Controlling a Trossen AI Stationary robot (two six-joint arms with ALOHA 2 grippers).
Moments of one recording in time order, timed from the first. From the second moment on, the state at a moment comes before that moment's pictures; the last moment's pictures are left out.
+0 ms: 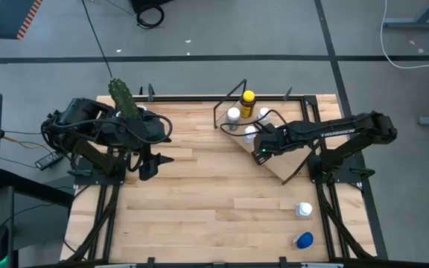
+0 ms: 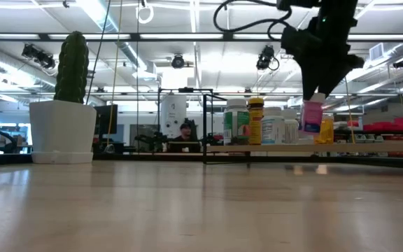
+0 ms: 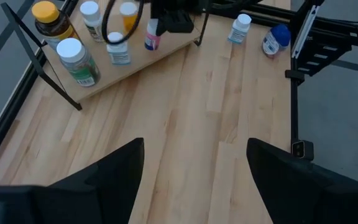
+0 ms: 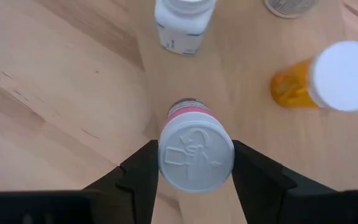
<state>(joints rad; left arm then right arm) -0.30 1.57 2.30 -1.57 -0.28 -0.43 0.01 1.36 1.08 -1.08 0.29 1.02</state>
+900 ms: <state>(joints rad) -0.30 1.57 2.30 -1.57 -0.28 -0.46 -0.11 1.43 1.08 -1.10 0.22 0.91</state>
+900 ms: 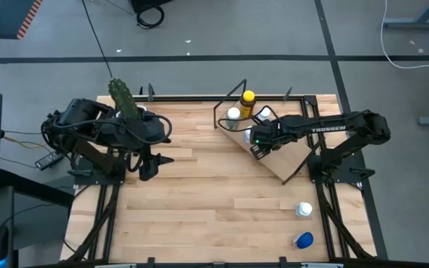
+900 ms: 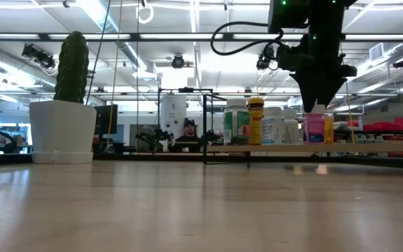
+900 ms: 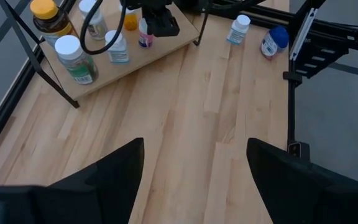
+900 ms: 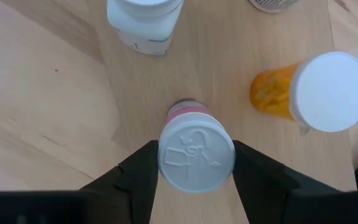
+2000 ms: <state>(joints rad) -0.30 1.57 2.30 -1.57 -0.28 -0.45 -0.11 1.29 1.08 -1.14 0.16 1.00</state>
